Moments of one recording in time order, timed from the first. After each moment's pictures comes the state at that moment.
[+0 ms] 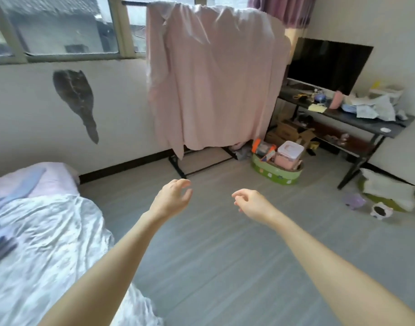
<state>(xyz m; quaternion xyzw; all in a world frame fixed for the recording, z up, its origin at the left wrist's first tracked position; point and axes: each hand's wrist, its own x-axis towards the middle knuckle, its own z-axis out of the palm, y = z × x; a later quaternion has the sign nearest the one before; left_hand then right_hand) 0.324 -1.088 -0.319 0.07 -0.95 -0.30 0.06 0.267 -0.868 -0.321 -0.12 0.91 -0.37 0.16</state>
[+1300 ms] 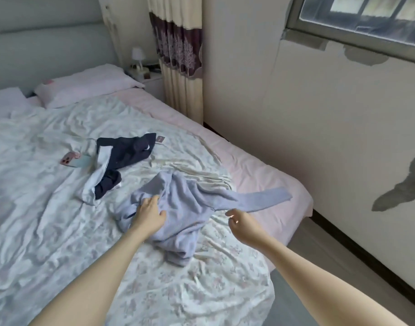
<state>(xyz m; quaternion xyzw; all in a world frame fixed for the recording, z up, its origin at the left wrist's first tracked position) 0.423 -1.749 -0.477 0.79 -0.54 -0.26 0.09 0.166 -1.762 -0.461 -0.70 0.62 -0.08 0.34</state>
